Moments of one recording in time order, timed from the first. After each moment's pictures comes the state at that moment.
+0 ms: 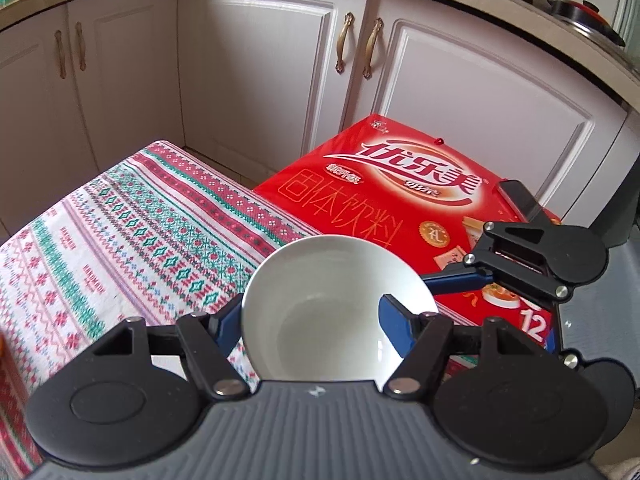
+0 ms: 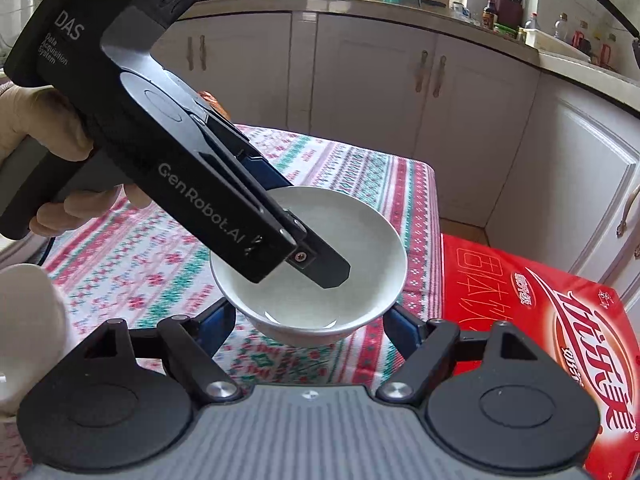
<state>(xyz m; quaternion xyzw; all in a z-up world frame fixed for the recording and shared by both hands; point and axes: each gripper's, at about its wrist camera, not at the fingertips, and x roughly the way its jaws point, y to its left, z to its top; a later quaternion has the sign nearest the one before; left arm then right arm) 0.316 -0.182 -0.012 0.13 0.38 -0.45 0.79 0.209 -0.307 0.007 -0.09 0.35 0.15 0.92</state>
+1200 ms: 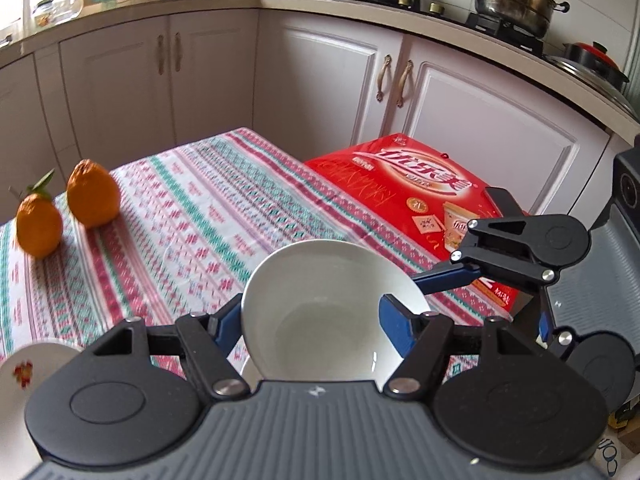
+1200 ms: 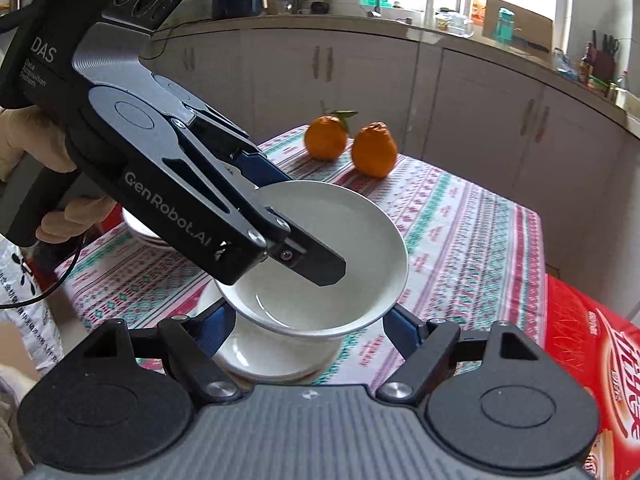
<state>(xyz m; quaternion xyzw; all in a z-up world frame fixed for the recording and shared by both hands) 0.175 -0.048 0.040 0.08 0.37 -0.36 0.85 0.101 -0.211 0.064 -0.12 0.34 0.28 0.89</state>
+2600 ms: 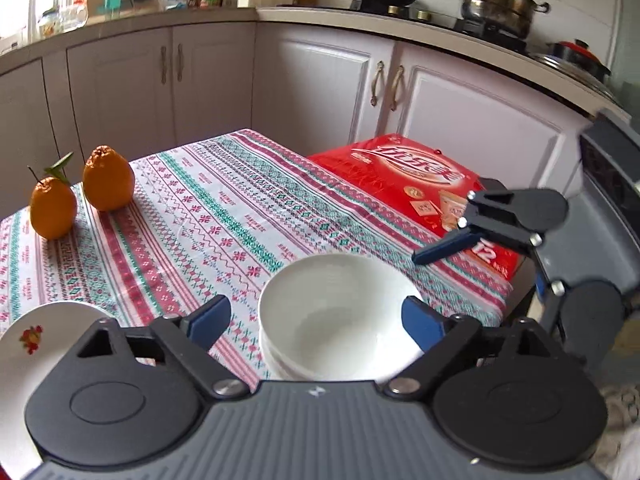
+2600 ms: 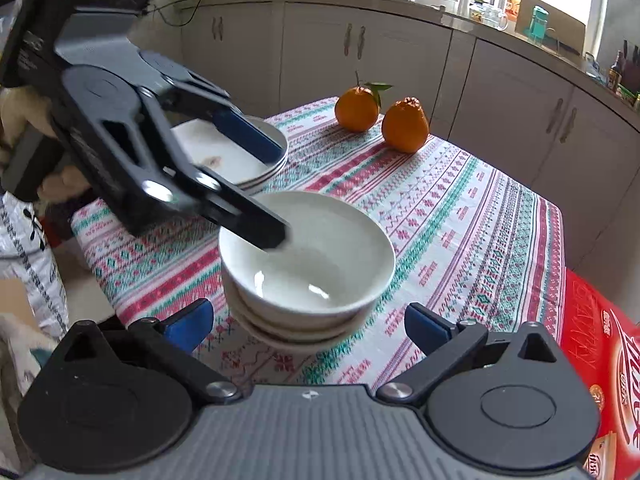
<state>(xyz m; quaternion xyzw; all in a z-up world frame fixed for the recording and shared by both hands) 0.140 -0.004 0.022 0.09 0.33 -0.38 0.86 0.088 -0.205 0.040 -0.17 0.36 0.31 0.86</state>
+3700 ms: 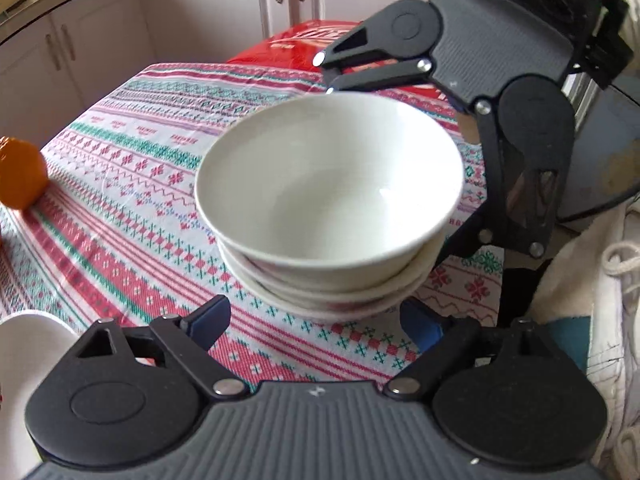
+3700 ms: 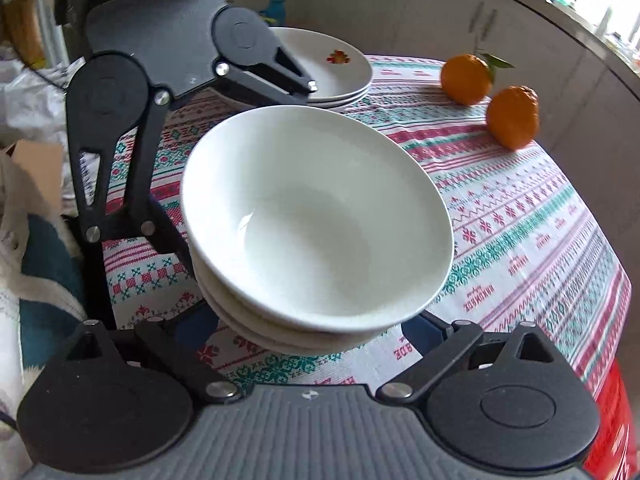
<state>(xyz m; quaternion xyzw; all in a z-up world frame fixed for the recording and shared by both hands) 0.157 -0.028 -0.050 0.26 0.38 -0.47 0.75 0.139 -0.186 -0.005 -0.31 0.39 0.44 0.75</state>
